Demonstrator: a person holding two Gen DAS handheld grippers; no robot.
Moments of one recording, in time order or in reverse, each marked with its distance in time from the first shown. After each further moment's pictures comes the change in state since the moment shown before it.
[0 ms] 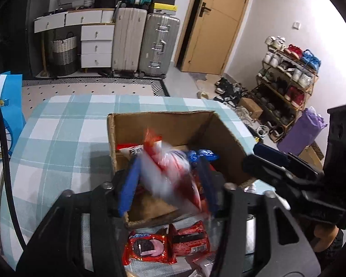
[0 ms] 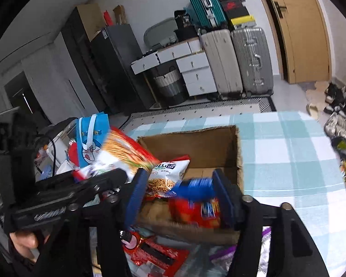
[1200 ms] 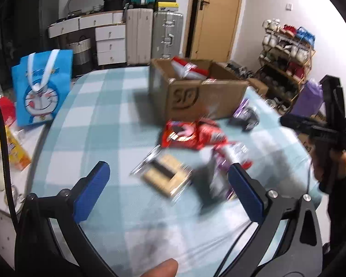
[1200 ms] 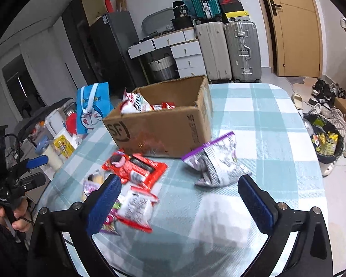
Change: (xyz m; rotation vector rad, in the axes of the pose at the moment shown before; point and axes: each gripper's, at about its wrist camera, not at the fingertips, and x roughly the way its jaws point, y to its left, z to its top) left arm -0.173 0.028 -0.189 0.084 0.020 0.121; right arm -0.101 -0.020 -0.116 -0.037 0.093 -0.073
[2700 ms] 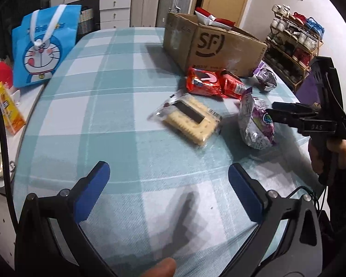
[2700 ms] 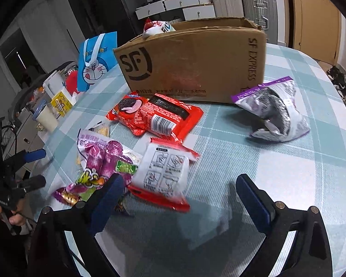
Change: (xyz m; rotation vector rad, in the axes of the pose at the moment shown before) left arm 0.045 0.034 -0.053 -0.054 0.167 -0.035; right arm 0.085 0.062 -0.041 -0.056 0.243 0.028
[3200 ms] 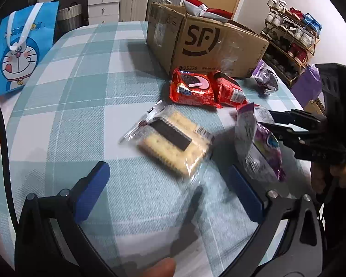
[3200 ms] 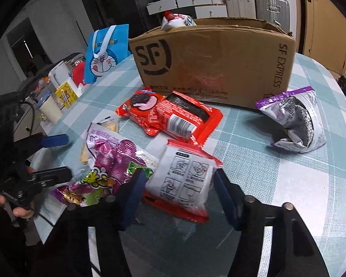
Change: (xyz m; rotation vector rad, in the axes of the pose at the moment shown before) left arm 0.050 -0.018 0.034 0.018 0.041 -0.046; right arm 0.012 0.022 0.003 -0.071 -0.002 0.031
